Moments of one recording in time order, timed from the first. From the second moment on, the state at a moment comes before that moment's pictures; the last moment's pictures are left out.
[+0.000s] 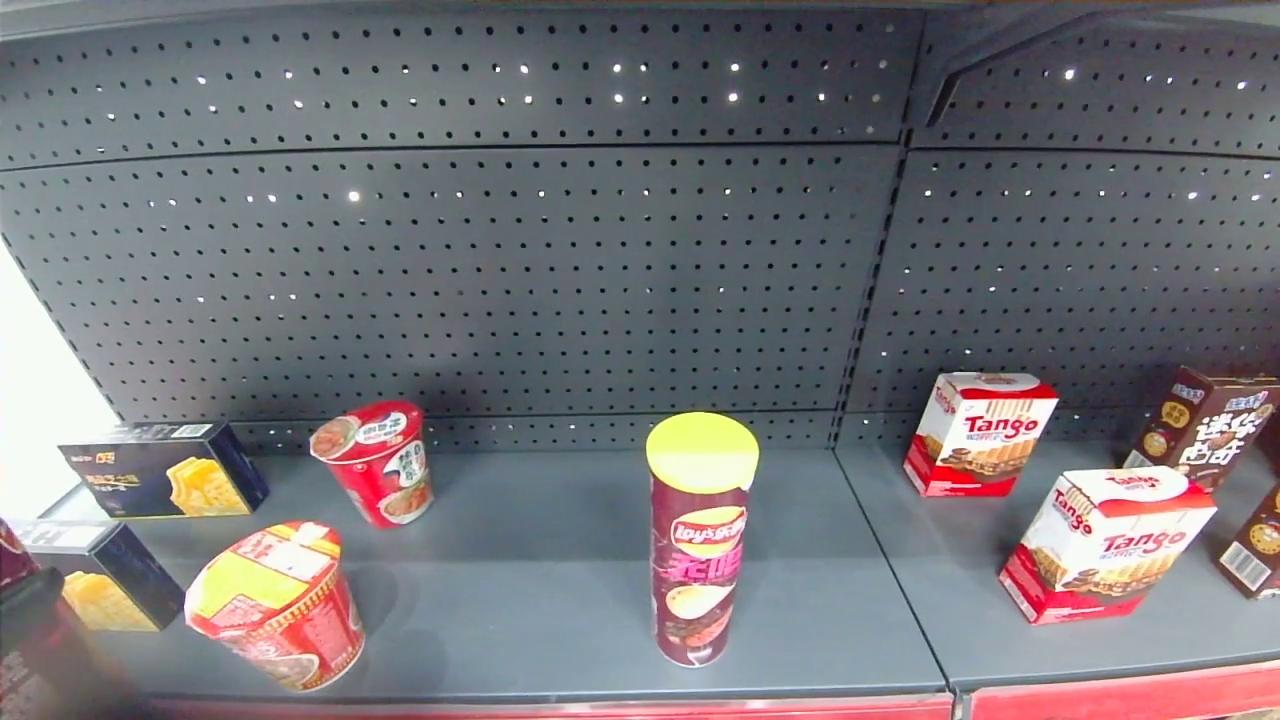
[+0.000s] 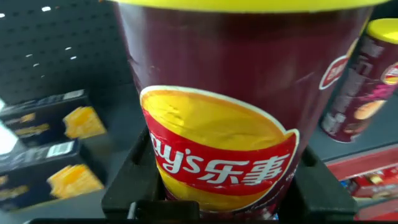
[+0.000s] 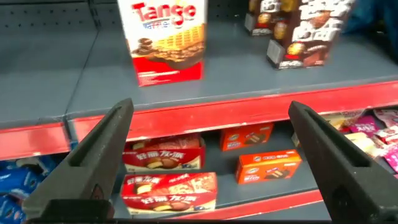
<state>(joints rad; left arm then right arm) -0.38 0.59 -0.48 -0.09 0.15 0.04 -0.14 0.02 0.00 0.01 -0.04 -0.01</state>
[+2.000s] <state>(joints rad) -0.45 1.51 -0.62 -0.87 -0.12 -0.04 -0.14 0.02 0.00 0.01 -0.03 -0.01</state>
